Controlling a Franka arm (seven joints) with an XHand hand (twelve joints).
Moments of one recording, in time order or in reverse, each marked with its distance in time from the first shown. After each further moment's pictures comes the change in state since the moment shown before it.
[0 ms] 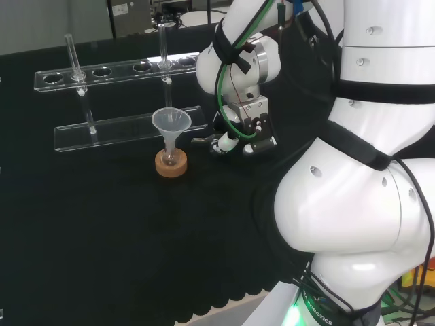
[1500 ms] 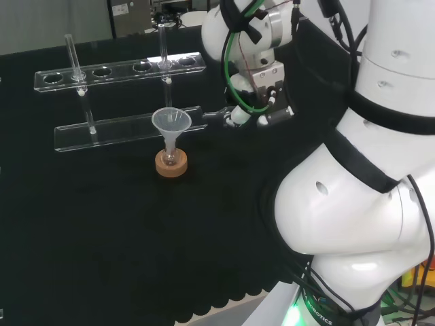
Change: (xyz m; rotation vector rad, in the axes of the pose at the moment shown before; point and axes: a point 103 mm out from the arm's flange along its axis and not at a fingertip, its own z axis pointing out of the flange) arm -0.024 -0.056 -0.091 -0.057 -0.050 0.027
